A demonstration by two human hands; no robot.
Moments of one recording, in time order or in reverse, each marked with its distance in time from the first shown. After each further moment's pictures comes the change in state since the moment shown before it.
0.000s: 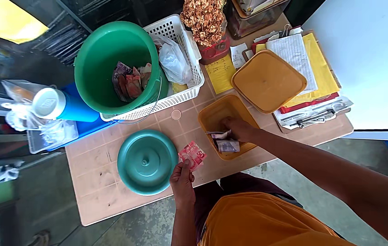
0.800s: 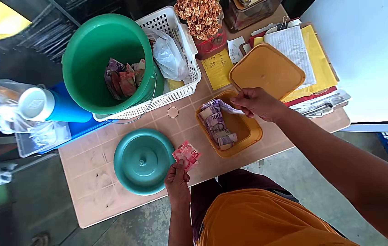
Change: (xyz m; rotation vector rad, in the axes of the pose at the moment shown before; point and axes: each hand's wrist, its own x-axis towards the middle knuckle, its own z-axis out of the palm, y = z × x) left_hand 0.005 0.001 -0.009 0.016 0.010 0.014; right_hand -0.045 -0.018 -0.078 0.855 0.349 0.106
